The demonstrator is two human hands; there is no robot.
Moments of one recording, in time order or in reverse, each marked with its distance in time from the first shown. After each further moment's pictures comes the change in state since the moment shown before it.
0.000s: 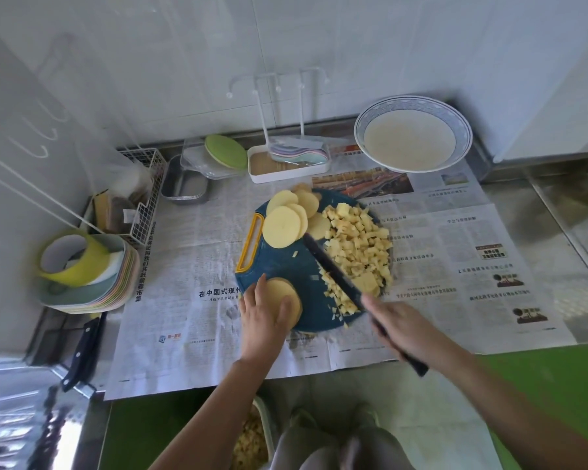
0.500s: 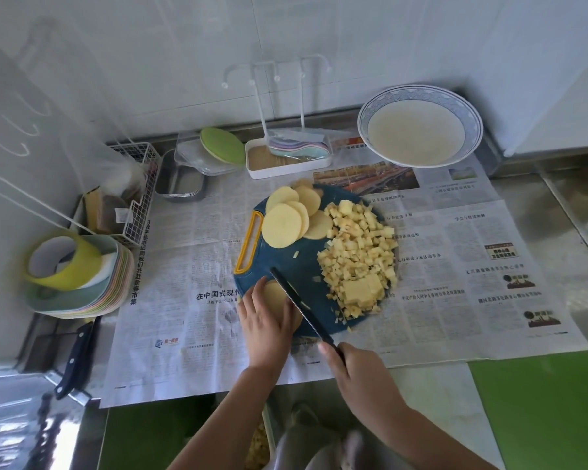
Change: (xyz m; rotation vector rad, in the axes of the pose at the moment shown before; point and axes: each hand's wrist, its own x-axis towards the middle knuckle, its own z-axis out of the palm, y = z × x) left_hand 0.003 -0.008 0.019 0.009 0.231 0.090; right_hand -0.003 0.003 0.097 -0.273 0.214 -0.091
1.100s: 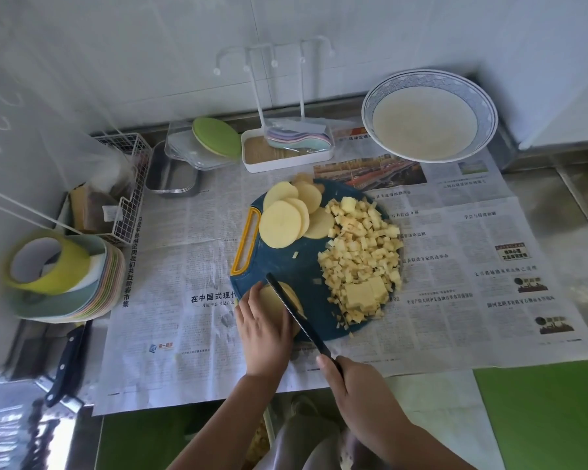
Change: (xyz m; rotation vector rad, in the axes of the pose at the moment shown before) left_hand 0.001 -0.007 0.006 0.058 0.038 0.073; right_hand 0.002 -0.009 -0.002 0.049 -0.091 0.055
